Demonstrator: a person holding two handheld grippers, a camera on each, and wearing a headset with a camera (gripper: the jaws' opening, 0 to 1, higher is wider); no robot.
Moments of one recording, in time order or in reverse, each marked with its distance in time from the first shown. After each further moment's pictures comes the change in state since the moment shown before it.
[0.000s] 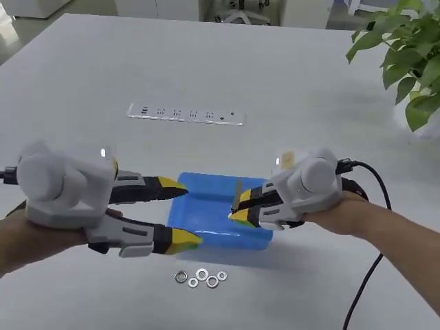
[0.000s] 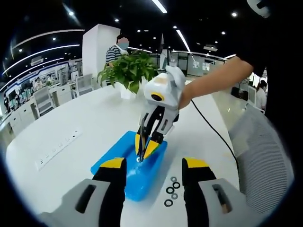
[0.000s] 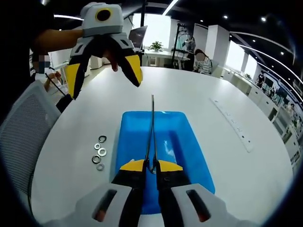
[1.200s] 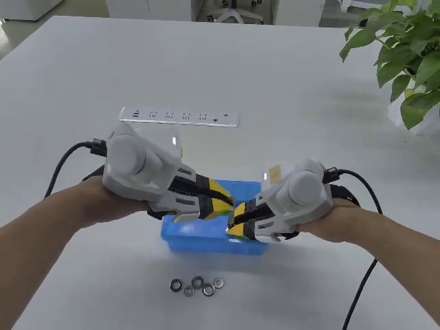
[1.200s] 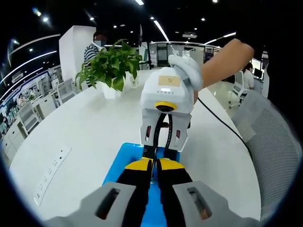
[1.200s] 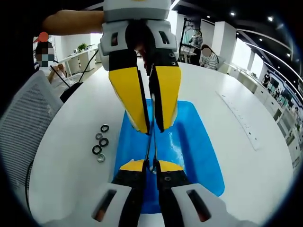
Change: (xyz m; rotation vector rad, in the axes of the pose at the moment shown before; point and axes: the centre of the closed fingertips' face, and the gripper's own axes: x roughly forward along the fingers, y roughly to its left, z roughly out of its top) left arm 0.069 0.019 0.005 0.155 0.068 -0.141; right arm 0.009 0.007 -0.018 -0.029 0.053 0.047
